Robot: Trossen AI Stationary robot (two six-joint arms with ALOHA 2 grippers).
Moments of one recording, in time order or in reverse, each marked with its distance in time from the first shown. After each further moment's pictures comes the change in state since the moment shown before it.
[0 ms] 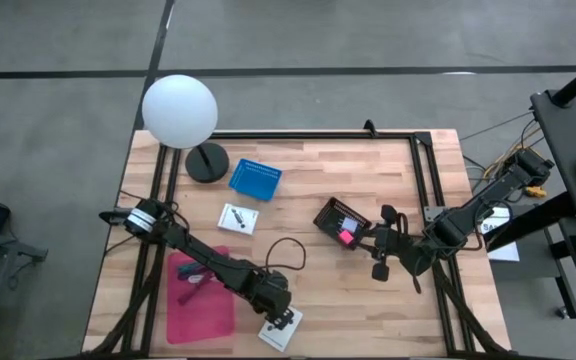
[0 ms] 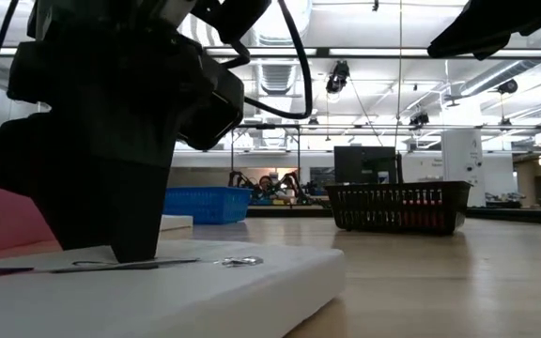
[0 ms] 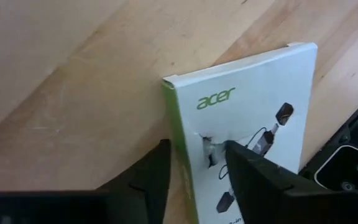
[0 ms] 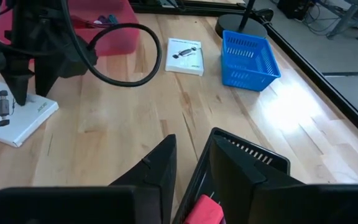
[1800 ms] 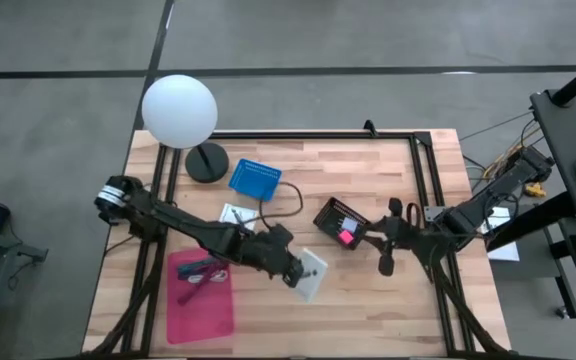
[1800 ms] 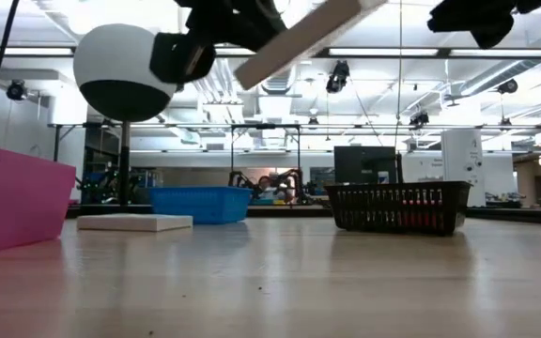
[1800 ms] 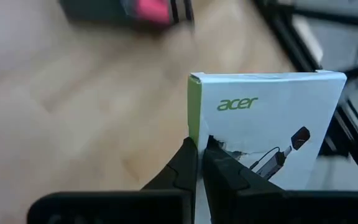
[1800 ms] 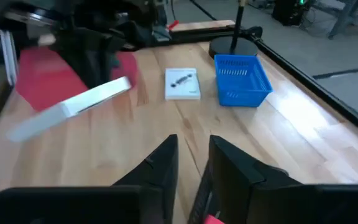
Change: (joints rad) left arm 0.142 -0.322 0.002 0.043 -0.421 0.258; right arm 0.000 -0.104 0.001 0.020 0.031 0.038
